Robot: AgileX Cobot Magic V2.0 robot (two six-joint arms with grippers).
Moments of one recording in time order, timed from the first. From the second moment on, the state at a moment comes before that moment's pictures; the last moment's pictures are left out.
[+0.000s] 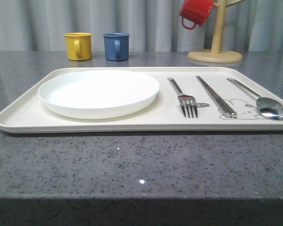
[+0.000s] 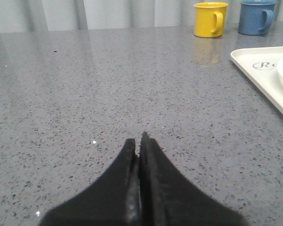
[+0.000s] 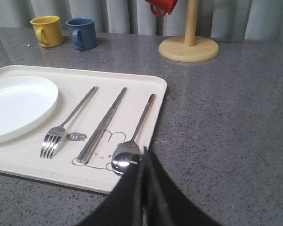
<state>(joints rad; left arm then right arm) 0.02 -0.01 0.01 -0.02 0.21 0.10 0.24 0.20 -0.36 -0.01 0.44 0.11</state>
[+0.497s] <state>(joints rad) 0.02 -0.01 0.01 -0.02 0.21 0.10 0.18 0.17 -0.25 0.01 0.35 0.04</state>
